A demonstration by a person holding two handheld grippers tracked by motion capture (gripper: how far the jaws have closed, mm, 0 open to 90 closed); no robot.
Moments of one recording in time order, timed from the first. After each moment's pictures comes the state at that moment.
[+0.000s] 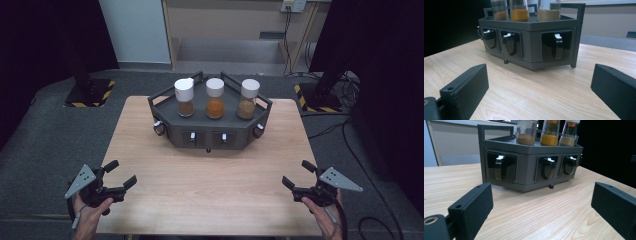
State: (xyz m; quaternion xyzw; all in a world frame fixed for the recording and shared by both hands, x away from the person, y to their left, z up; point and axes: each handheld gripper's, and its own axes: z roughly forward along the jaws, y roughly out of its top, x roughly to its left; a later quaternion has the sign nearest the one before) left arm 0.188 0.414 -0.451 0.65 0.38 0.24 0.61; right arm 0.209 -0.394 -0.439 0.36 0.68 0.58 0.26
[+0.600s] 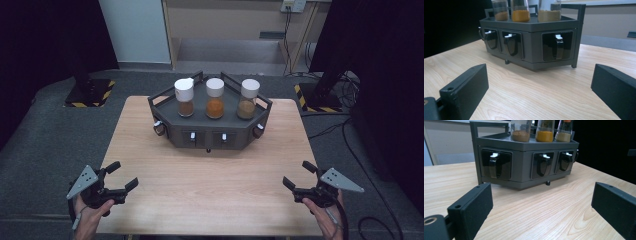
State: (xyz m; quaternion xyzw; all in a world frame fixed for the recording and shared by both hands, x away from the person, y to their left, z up) left arm 0.192 0.412 -0.448 0.67 0.37 0.23 0.60; right arm 0.207 -0.395 -0.439 0.36 0.68 0.59 0.25
